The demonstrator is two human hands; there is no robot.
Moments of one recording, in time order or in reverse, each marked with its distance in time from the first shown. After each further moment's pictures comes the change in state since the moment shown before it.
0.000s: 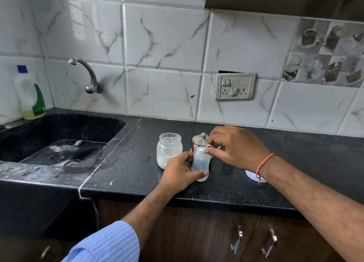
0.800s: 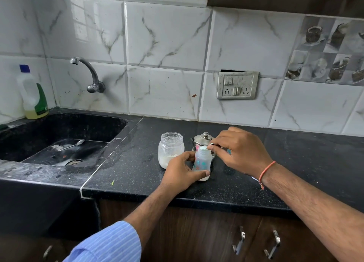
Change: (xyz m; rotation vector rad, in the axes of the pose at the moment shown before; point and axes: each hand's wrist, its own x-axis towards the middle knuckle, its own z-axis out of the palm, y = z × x) left_hand 0.002 -0.002 0.000 0.001 0.009 -0.037; right_hand -0.013 0.001 0.017 0.009 0.237 -0.018
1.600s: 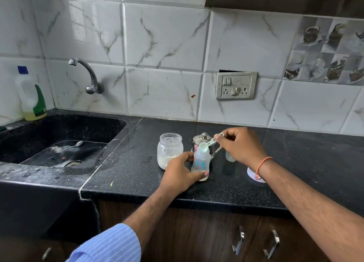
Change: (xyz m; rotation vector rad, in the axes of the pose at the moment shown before) left_hand -0.008 0.014 -0.002 0.094 0.040 -0.039; right_hand 0.010 0.006 0.008 0.453 -0.063 0.746
